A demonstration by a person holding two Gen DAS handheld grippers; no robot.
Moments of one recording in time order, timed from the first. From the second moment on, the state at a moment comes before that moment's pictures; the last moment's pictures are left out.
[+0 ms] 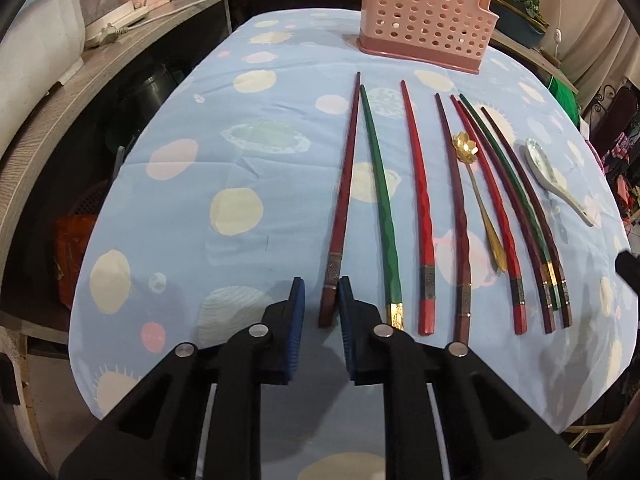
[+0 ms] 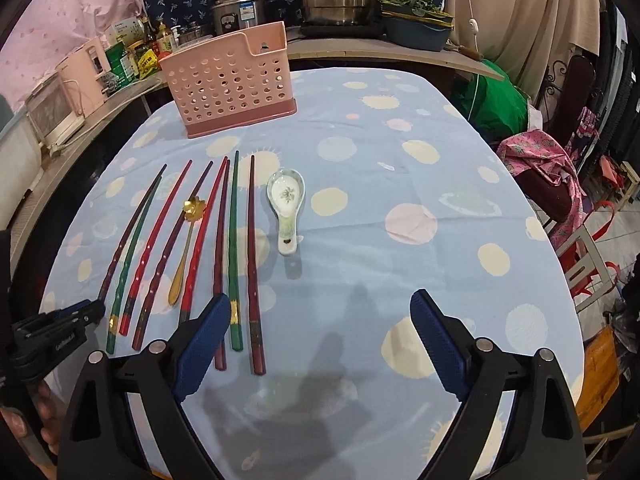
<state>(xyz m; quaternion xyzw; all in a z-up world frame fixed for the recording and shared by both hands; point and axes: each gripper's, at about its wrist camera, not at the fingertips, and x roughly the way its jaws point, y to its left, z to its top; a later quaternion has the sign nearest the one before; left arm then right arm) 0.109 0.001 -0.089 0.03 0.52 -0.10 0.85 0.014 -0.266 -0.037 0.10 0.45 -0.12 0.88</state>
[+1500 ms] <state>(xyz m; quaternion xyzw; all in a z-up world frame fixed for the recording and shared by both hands) 0.146 0.014 0.031 -0.02 0.42 -0.11 0.90 0.074 -0.301 -0.005 0.17 0.41 -0.07 0.89</state>
